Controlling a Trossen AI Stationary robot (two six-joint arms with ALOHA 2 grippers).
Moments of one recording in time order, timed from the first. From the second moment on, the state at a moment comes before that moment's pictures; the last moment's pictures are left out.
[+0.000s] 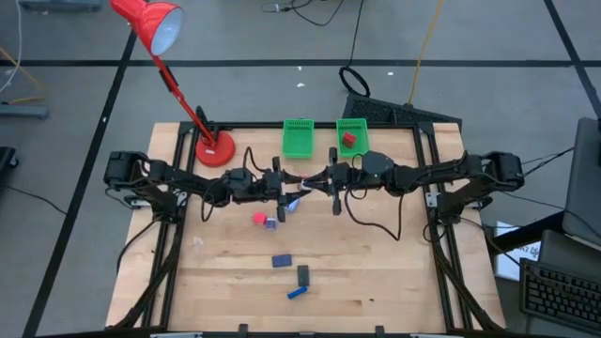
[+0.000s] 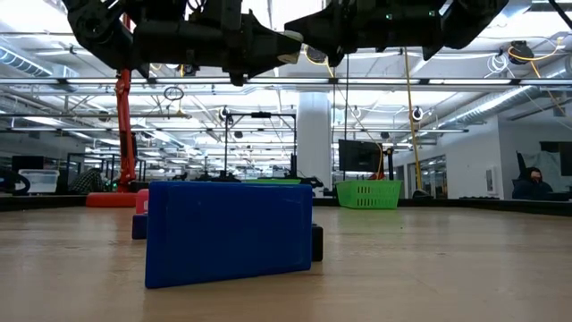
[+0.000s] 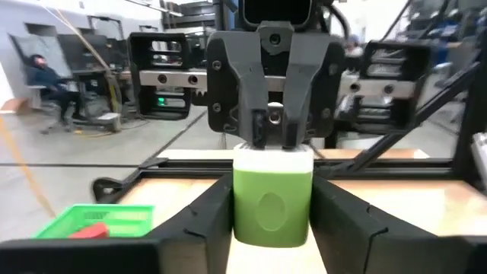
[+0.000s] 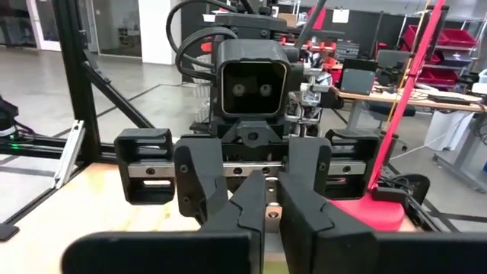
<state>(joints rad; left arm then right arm) 0.01 1.55 0.66 0.96 -0.06 0.06 -0.12 1.44 0.78 0.65 -0.16 -0.10</state>
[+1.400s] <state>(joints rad) 0.09 1.38 0.66 0.65 -0.11 0.01 -0.61 1.60 0.47 0.90 0.13 -0.01</state>
